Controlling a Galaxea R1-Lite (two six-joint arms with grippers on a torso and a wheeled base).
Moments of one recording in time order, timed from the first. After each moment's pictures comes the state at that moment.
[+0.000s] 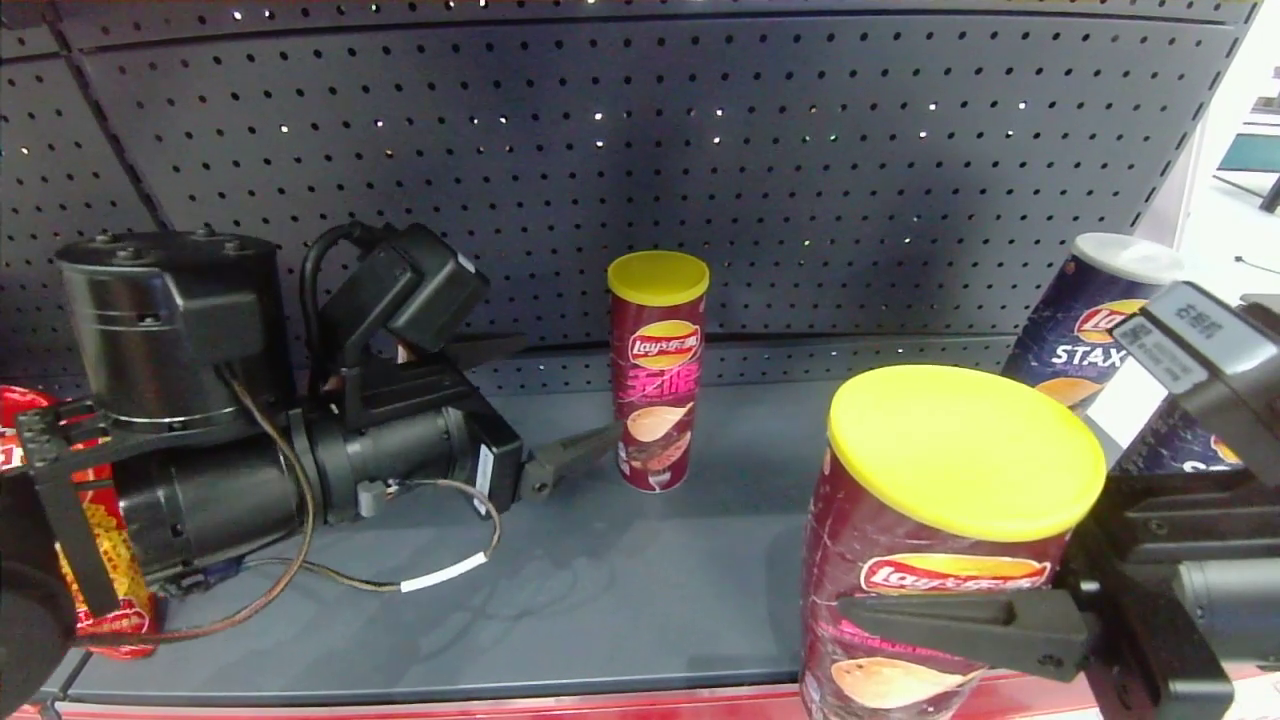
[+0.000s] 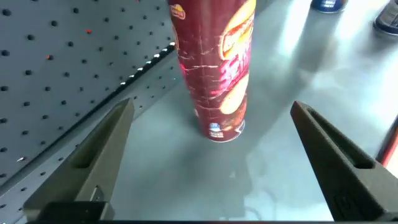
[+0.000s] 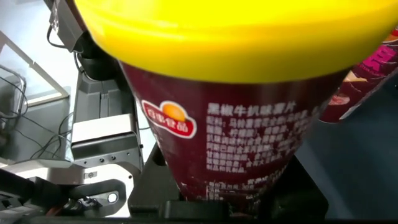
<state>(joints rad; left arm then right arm) -0.60 1.50 -0.75 -0.57 -0.18 0.21 0.76 1.28 -0.78 -0.18 0.53 -0.24</state>
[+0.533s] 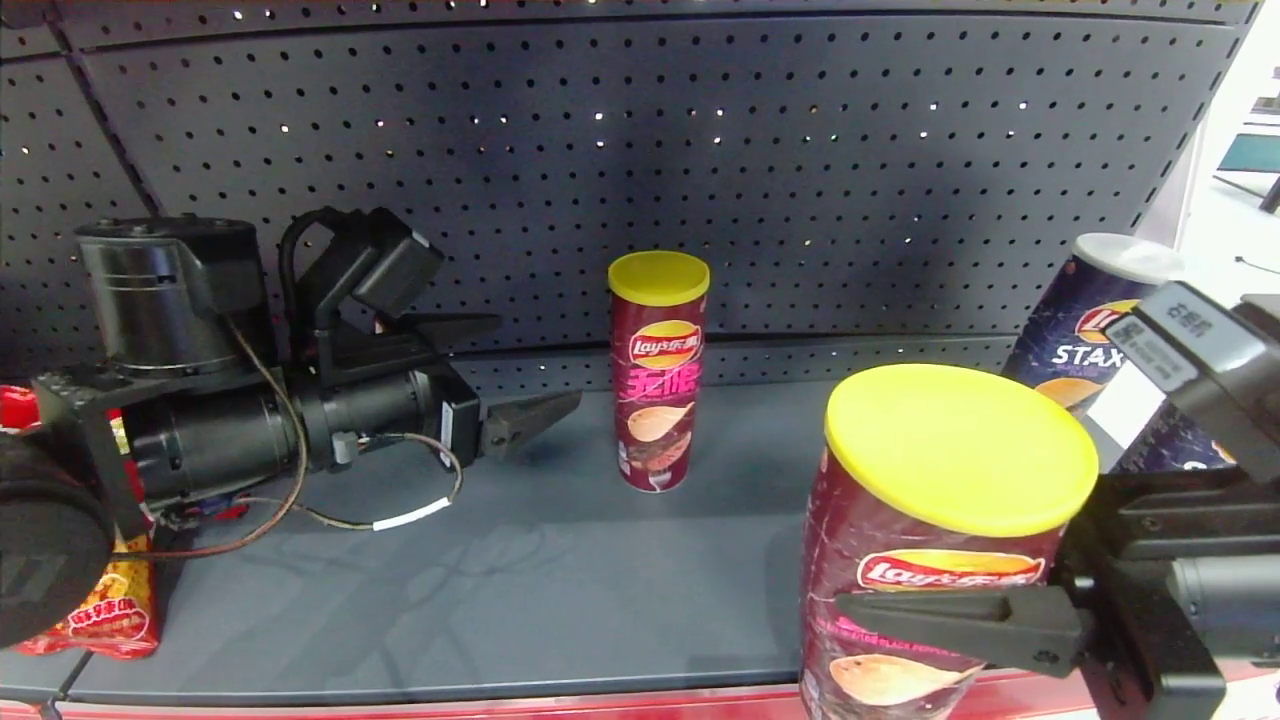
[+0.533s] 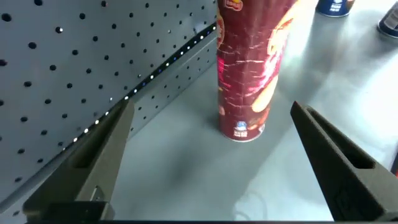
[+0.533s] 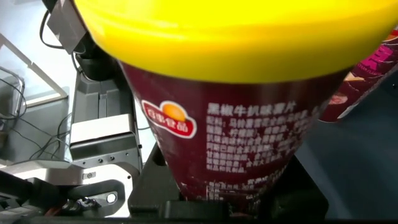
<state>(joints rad) -0.44 1.56 -0.77 -0.61 -0.34 0.21 0.75 1.29 -0.78 -0.18 0.53 -0.24</state>
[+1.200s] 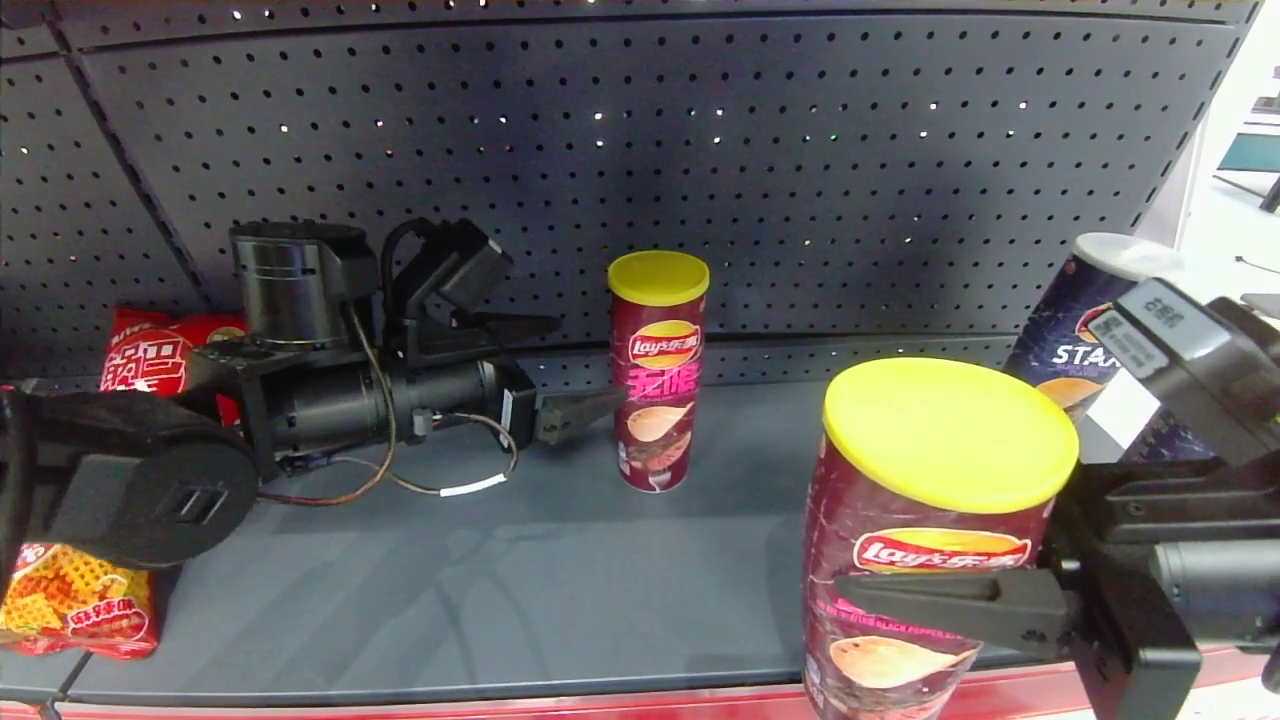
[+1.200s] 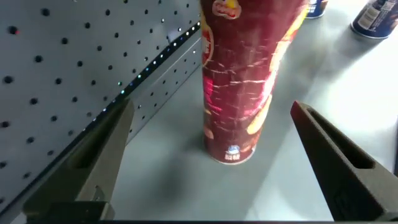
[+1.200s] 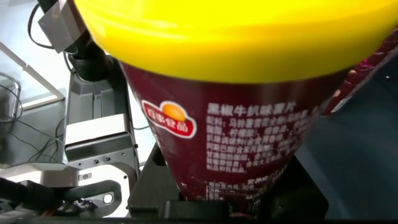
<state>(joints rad) -0.44 1.73 -0.89 -0.65 -0.48 0.21 0.72 1.30 -0.78 -0.18 0.53 -0.24</state>
